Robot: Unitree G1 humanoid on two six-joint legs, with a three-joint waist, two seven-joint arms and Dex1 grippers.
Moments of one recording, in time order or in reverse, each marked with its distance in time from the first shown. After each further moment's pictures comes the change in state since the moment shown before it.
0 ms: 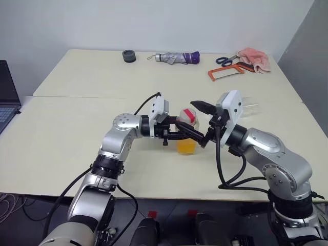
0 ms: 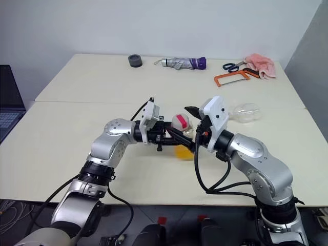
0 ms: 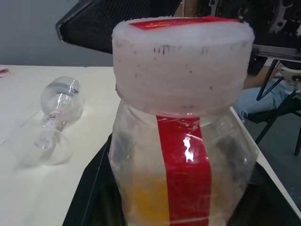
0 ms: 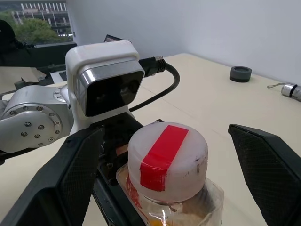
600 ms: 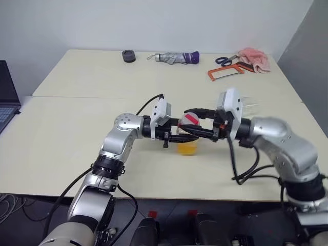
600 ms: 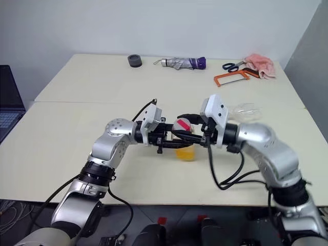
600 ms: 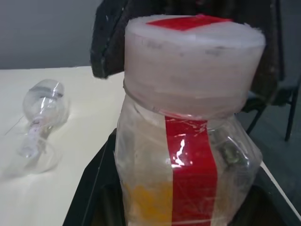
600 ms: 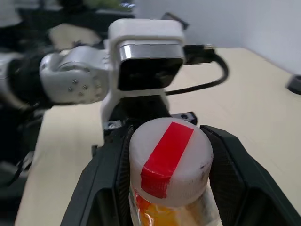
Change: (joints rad) left arm 0.000 0.010 -0.029 -0.031 0.019 -0.017 -0.044; right arm -0.232 -0.250 0.097 0.329 -0.022 -0.217 0.578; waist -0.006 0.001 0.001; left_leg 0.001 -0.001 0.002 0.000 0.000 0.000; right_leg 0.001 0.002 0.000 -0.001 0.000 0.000
